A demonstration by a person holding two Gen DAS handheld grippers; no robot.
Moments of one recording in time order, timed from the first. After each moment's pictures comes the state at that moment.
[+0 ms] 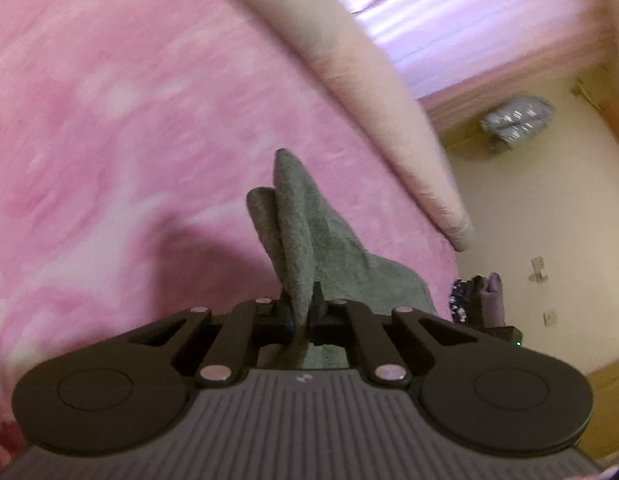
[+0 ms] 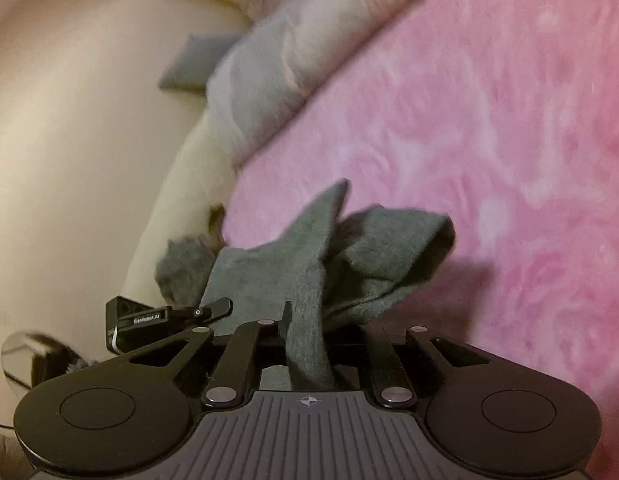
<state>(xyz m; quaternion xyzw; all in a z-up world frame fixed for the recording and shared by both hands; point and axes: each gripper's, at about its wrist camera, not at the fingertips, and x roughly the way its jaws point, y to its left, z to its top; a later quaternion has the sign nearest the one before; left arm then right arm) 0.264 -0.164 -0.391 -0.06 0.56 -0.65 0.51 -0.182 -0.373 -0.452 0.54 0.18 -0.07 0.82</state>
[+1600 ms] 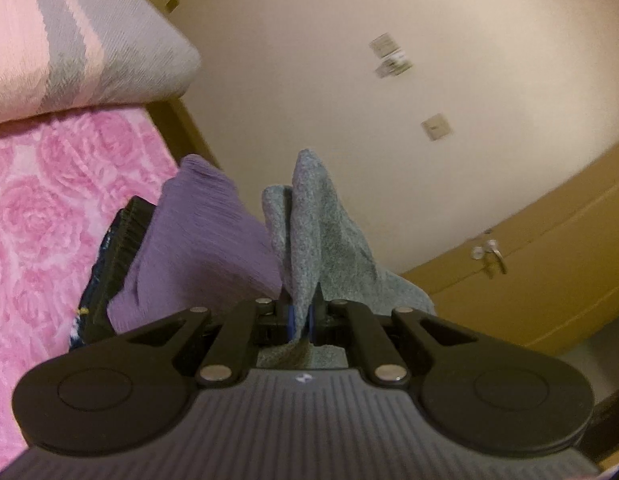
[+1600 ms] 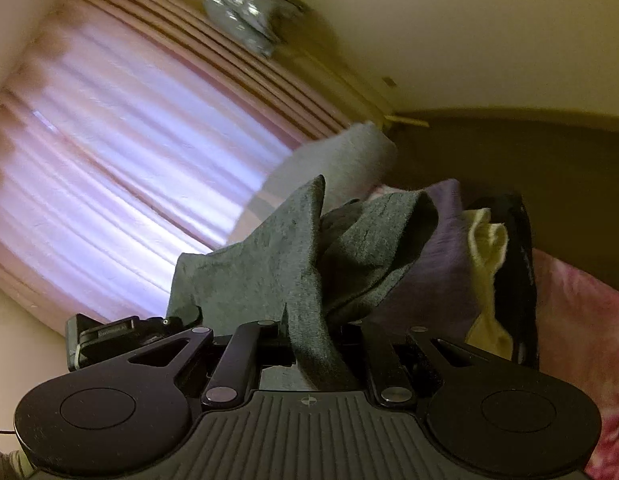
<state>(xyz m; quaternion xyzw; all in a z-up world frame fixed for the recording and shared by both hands) -0.552 -0.678 -0.211 0.15 0.51 -0.82 0.21 -0.907 -0.566 -0.237 0.50 -0.06 -0.50 0.70</state>
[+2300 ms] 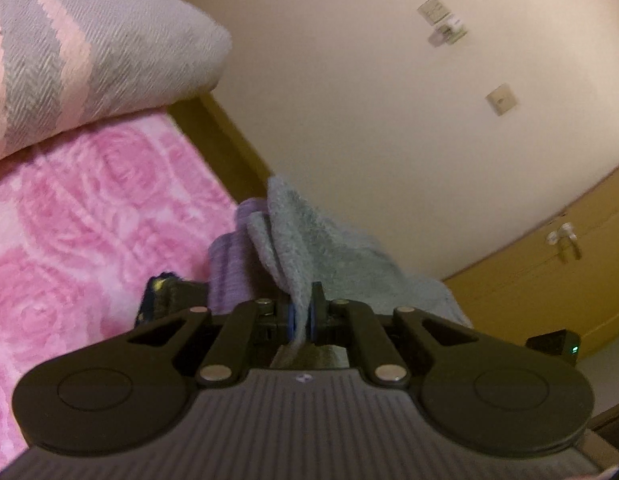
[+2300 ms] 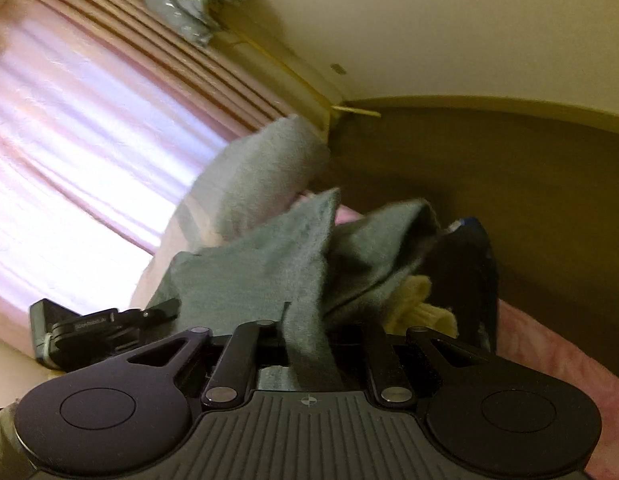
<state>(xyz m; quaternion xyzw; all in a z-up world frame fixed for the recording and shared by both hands) -0.629 -0.783 -0.297 0.22 0.46 -0.82 0.24 -0.950 -0.649 -0.324 0.53 -0.03 -0.54 0.66</state>
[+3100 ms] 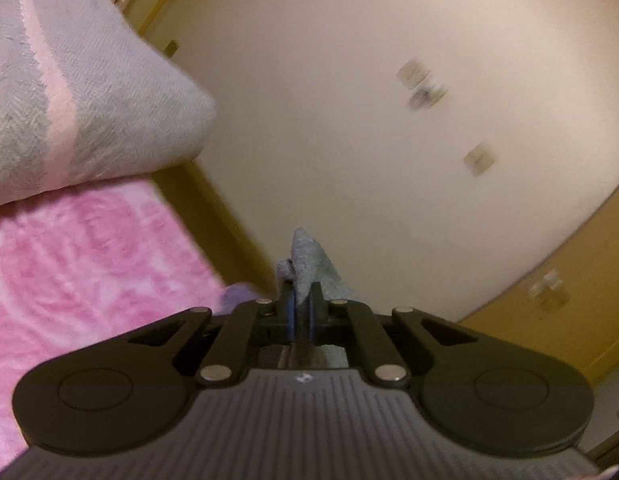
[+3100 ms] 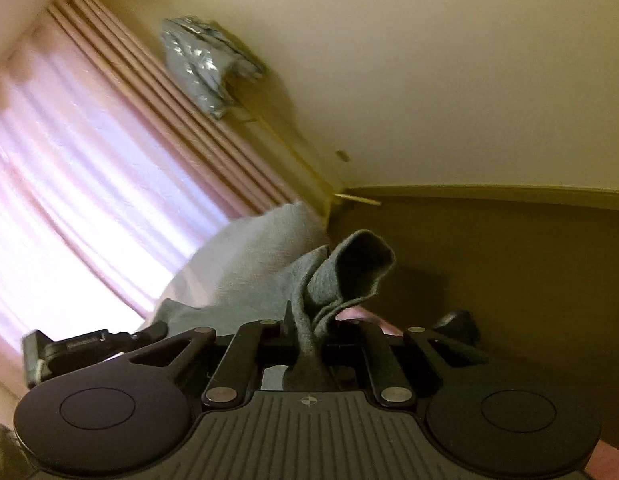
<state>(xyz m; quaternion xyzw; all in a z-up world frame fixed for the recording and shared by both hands) -0.636 -0.794 -0.289 0.15 0.43 -0.85 0.26 -0.956 -0.592 -0.299 0.42 -0.08 -0.62 0.65</state>
